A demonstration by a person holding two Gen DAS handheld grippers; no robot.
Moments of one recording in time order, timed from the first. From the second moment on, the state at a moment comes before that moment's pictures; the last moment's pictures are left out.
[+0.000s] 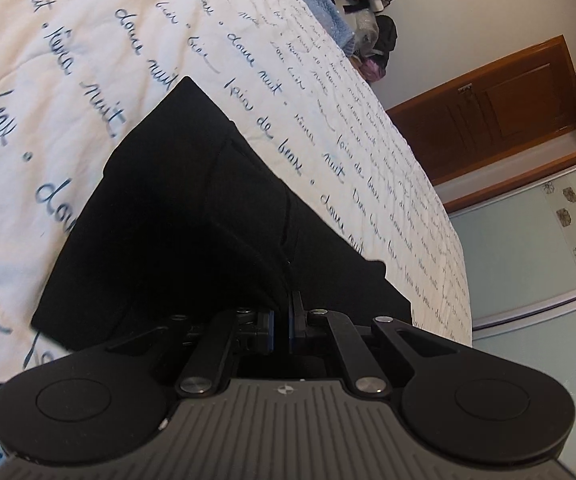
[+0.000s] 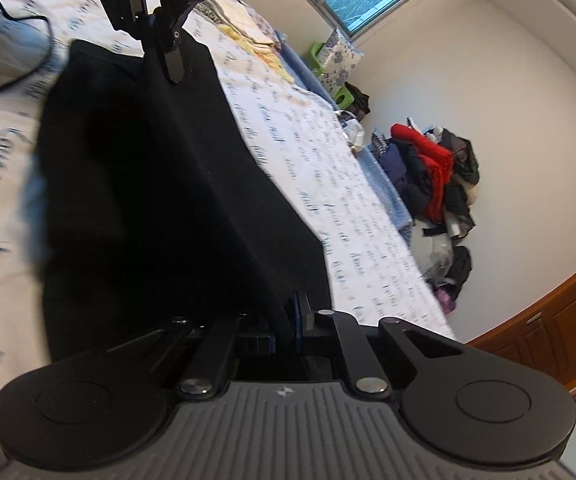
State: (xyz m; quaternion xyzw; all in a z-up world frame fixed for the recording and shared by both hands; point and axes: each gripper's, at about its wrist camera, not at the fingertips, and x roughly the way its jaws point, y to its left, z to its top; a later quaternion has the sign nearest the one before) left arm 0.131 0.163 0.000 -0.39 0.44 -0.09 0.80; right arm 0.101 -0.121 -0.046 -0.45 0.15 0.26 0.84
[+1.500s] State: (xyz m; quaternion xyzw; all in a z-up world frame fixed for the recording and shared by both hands) left arm 0.091 0.052 0.047 -0.18 0.42 -0.13 0.88; right arm 0.037 -0.222 -0.018 -0.22 0.27 0.22 0.91
